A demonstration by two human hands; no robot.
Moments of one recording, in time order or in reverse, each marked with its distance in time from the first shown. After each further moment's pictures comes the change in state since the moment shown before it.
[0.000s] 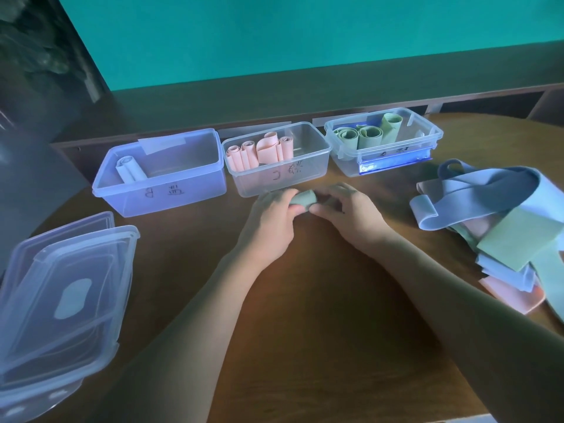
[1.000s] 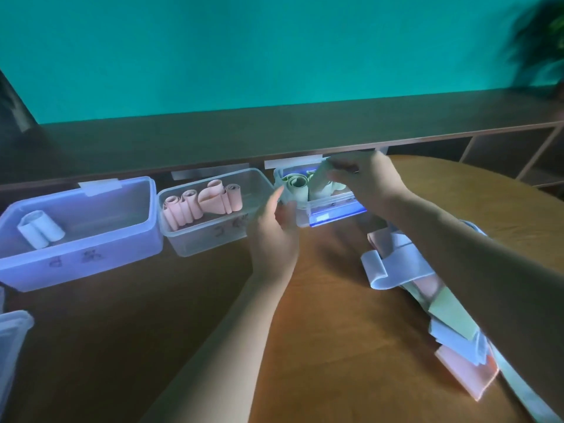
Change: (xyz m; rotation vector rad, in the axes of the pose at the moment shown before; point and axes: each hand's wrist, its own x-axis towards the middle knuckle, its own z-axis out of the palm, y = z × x) left_hand 0.098 0.057 0.088 -0.458 0.519 0.065; right_hand 0.086 0.030 -0.138 -0.107 0.224 0.063
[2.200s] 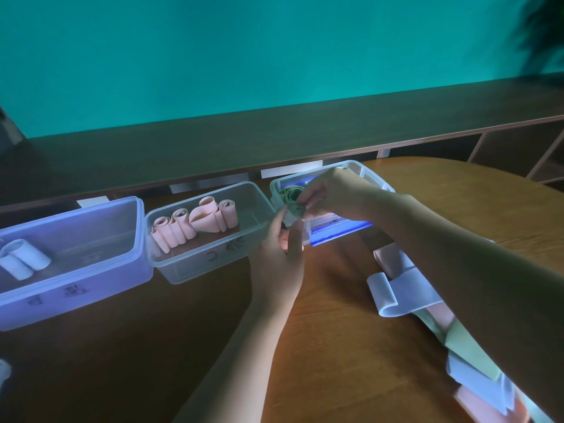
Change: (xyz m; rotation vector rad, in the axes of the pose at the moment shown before) left_hand -0.001 -0.002 0.006 0.058 -0.187 -0.174; right_hand 0.046 0.005 0.028 -0.050 -0.463 0.125
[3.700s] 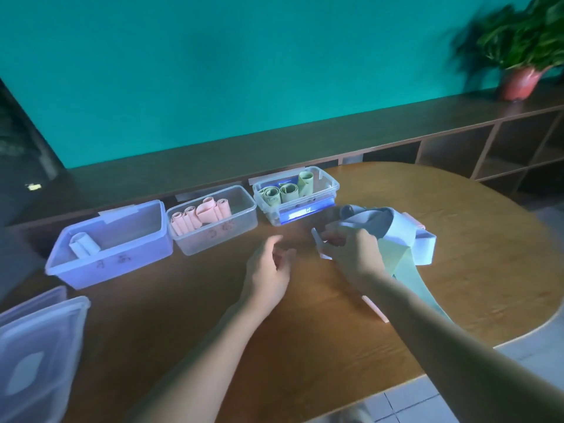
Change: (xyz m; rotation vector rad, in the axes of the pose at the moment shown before) left_hand -0.106 0.060 -0.049 0.136 -0.208 0.030; right_hand -0.216 0.009 0.045 0.230 0.490 0.163
